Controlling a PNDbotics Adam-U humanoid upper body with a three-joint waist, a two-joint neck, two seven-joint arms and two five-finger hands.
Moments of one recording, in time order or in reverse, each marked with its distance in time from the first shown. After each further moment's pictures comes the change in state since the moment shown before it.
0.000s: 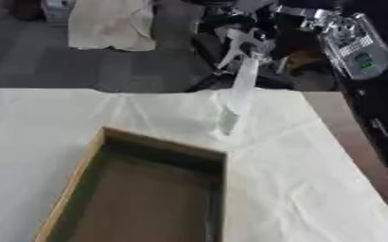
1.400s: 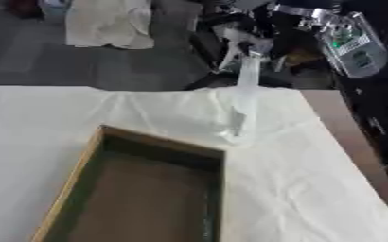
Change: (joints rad) left arm 0.000 0.000 0.000 0.000 0.000 -0.002 0.002; right arm 0.005 0.000 0.005 -0.001 -0.009 -0.024 -0.013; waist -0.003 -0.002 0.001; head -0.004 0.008
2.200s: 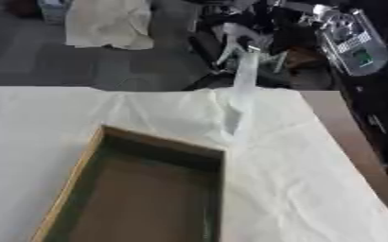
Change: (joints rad) left arm 0.000 0.000 0.000 0.000 0.000 0.000 0.000; right arm -0.001 0.000 -0.001 -0.024 -0.043 0.015 -0.021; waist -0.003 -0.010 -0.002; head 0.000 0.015
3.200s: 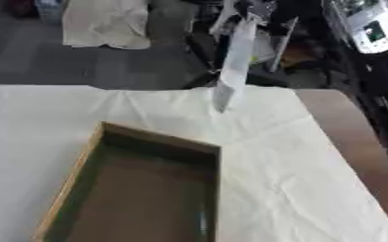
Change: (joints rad) left arm 0.001 0.001 0.000 0.000 0.003 -0.001 0.001; right arm -0.006 -0.003 0.019 -0.121 -0.096 0.029 -0.007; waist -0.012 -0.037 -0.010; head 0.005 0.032
